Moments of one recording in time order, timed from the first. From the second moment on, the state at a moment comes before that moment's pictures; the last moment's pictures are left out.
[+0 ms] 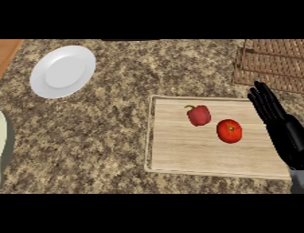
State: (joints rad) left arm 0.03 0.59 0.00 -1.49 0.44 0.39 -0.13; right arm -0.09 -0.52 0.25 -1.61 -0.41 -0.07 -0.17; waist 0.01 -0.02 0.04
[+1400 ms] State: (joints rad) left arm 0.04 0.60 -0.15 -1.40 0.42 0.19 0.00; right arm -0.31 -0.29 0.40 -1.20 0.71 -0.79 0.74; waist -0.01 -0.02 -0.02
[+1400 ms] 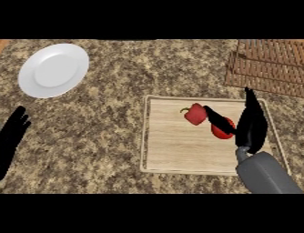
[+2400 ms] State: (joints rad) left arm 0.02 0.57 -0.15 -1.38 0.41 0.19 0.00; right arm -0.52 -0.27 0.53 -1.33 0.76 0.05 1.23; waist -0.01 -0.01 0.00
